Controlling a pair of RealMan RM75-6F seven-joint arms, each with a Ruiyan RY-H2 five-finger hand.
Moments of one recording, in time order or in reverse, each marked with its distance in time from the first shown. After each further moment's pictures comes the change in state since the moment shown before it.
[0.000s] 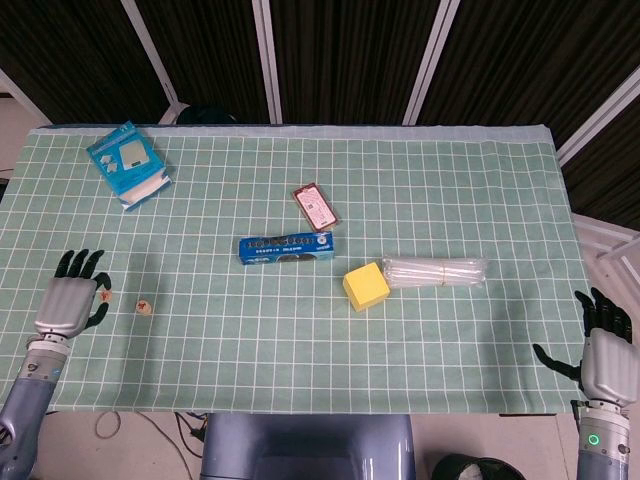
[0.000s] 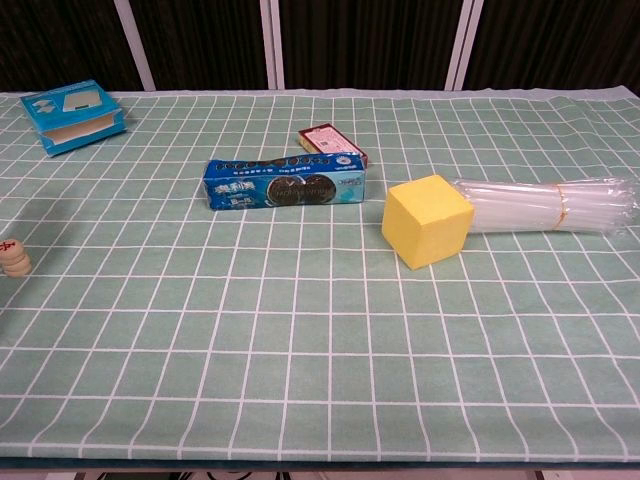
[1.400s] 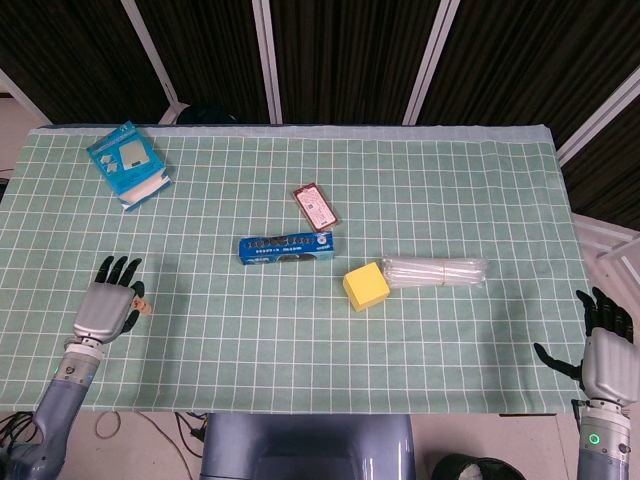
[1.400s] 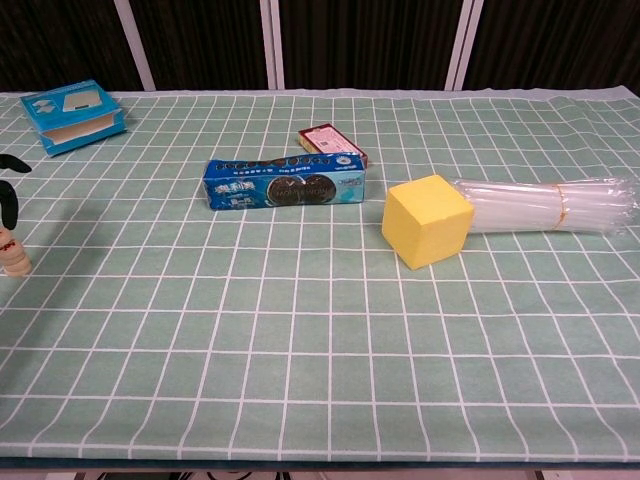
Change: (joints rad) left arm -0.043 -0.079 0.030 -0.038 -0.010 0.000 0.149; right arm 0.001 0.000 0.004 0.002 0.006 0.000 0.002
